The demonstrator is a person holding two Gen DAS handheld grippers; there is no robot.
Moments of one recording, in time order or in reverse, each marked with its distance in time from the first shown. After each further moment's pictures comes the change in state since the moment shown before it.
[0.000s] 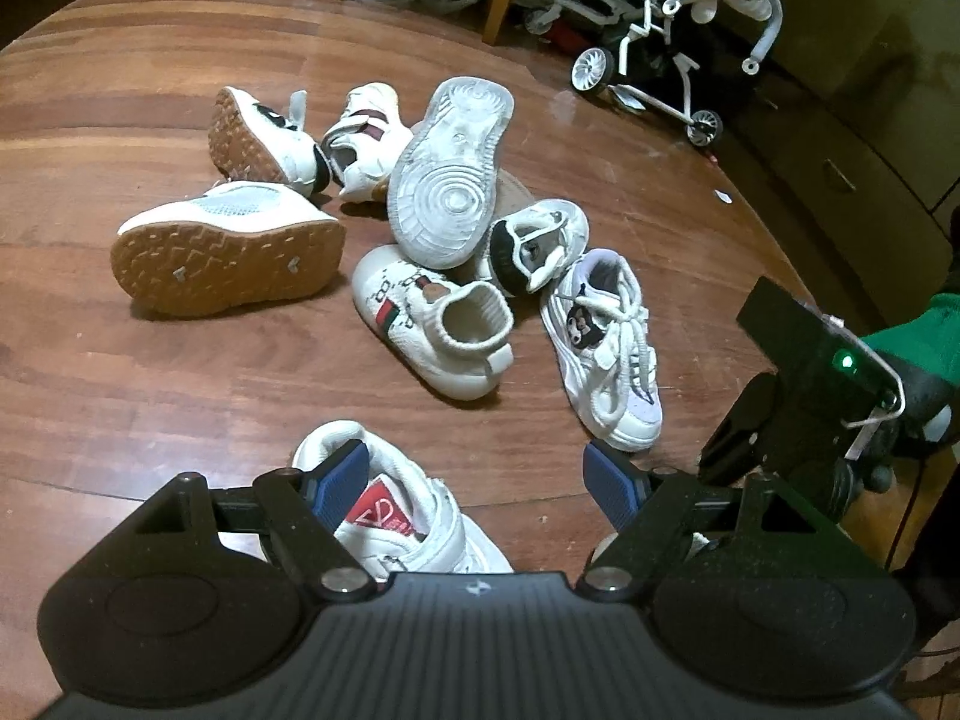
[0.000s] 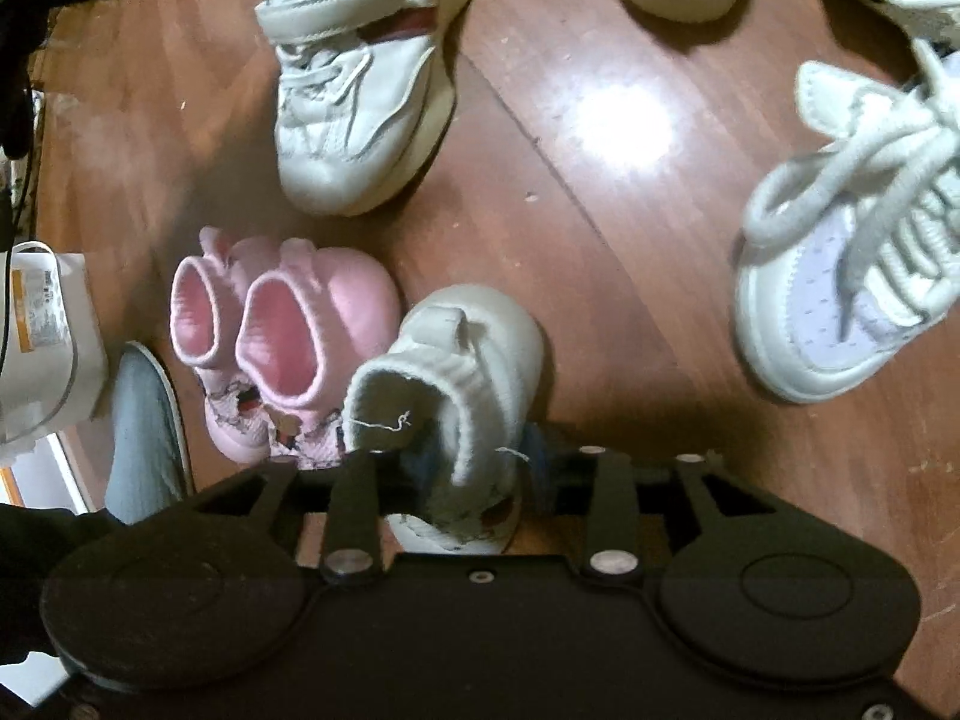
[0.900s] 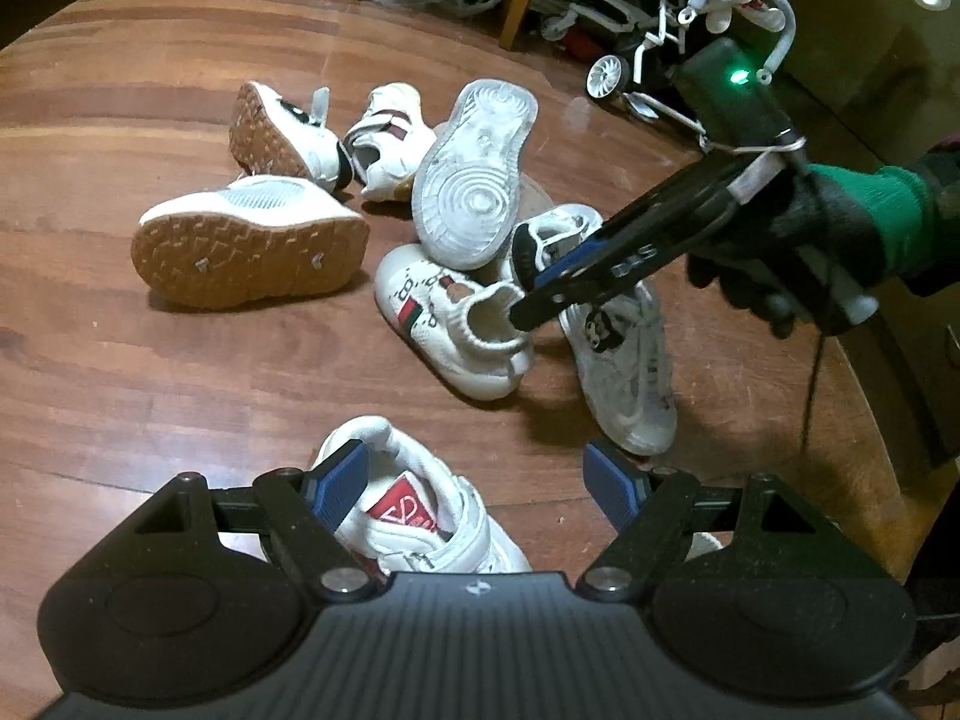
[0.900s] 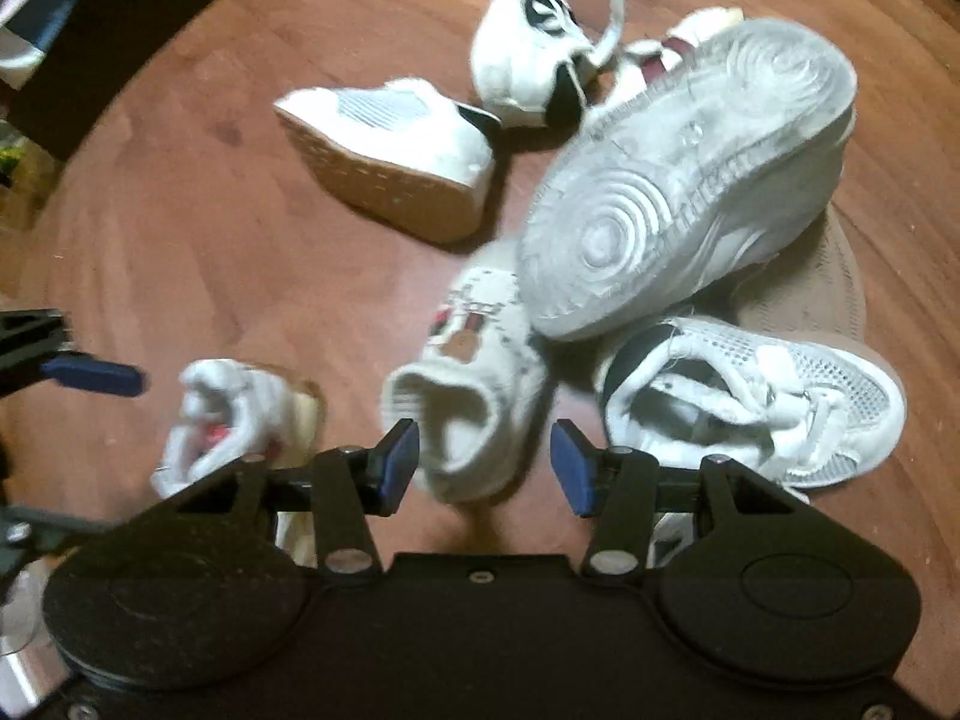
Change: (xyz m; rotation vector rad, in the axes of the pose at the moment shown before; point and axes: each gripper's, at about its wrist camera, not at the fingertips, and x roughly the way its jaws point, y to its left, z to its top) left arm 0.001 0.013 -0.007 -0.026 0.000 0.010; right arm -0.075 -0.076 0.106 0.073 -0.442 -0.191
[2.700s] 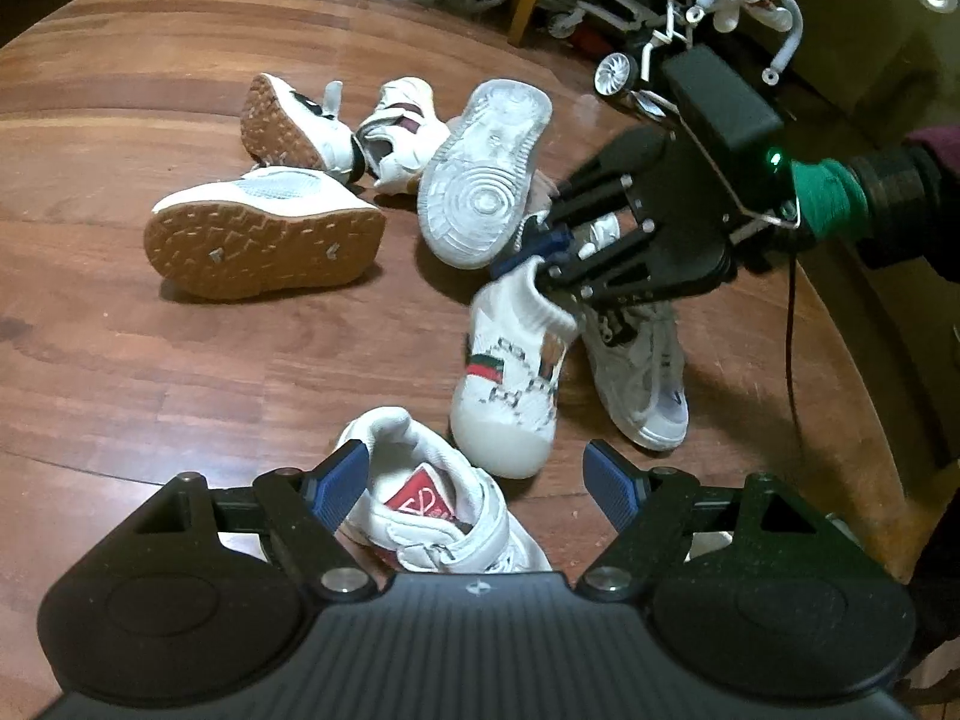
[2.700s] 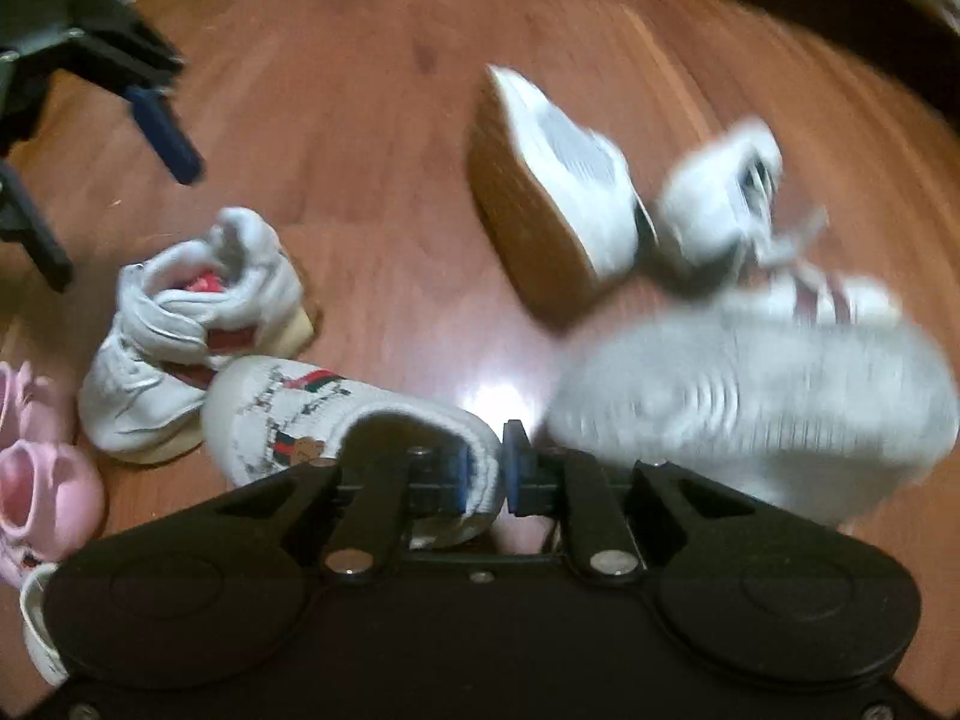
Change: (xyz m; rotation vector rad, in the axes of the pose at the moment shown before) left arm 0.000 0.003 0.001 -0.002 0.008 0.009; right arm 0.008 0.019 0.010 -0.675 -0.124 0.026
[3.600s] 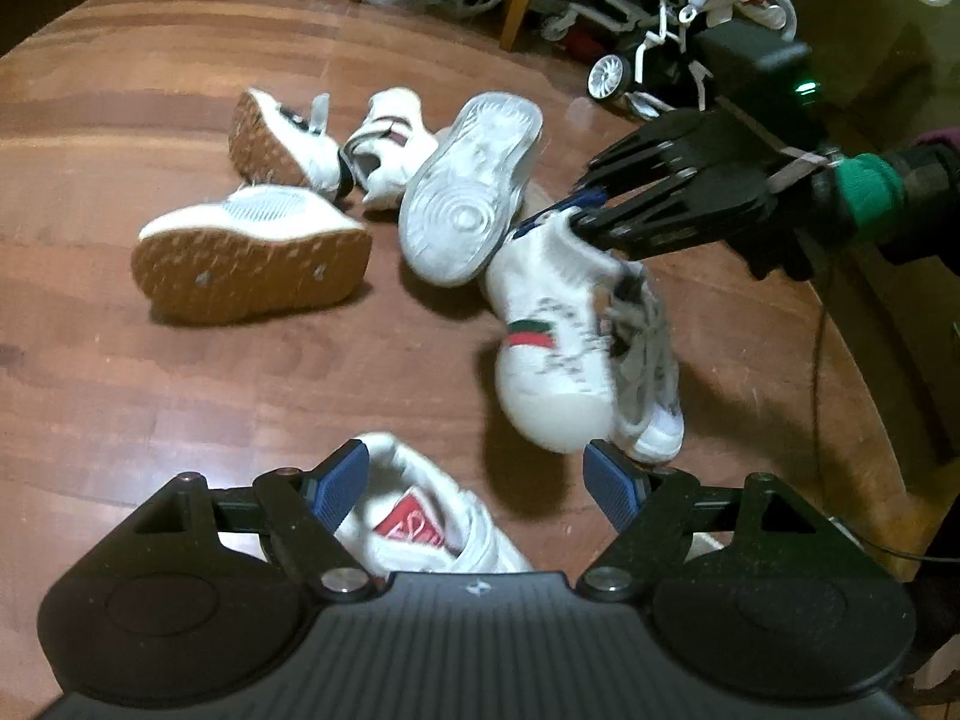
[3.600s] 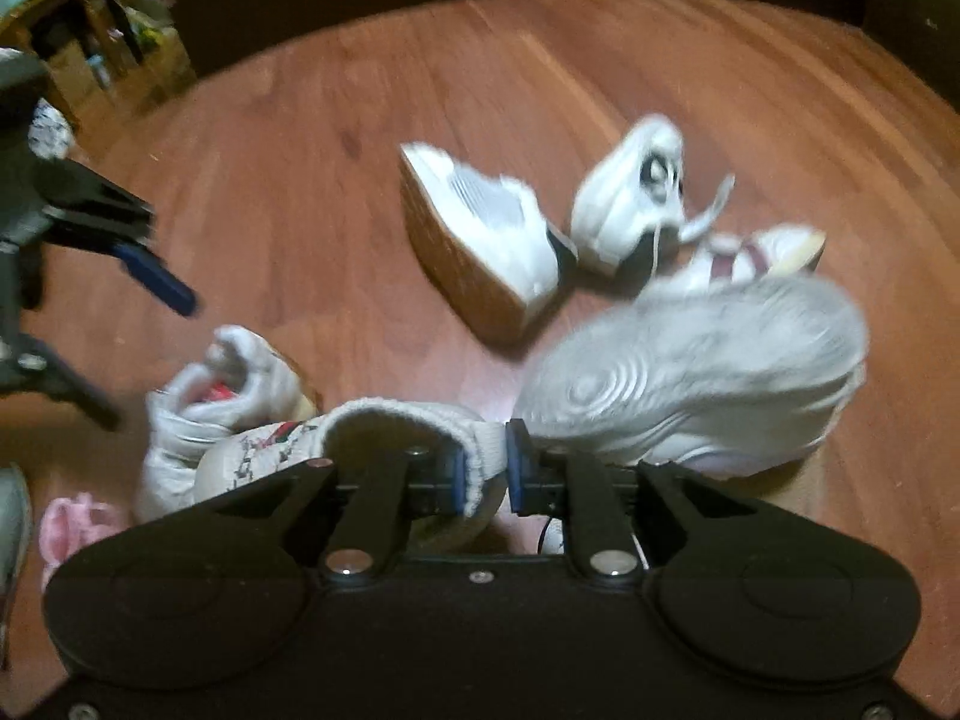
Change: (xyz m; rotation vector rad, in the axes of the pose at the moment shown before) left arm -0.004 -0.011 0.014 0.025 -0.029 -0.003; right arm -0.076 -0.016 -0.008 0.158 -0.105 0.055
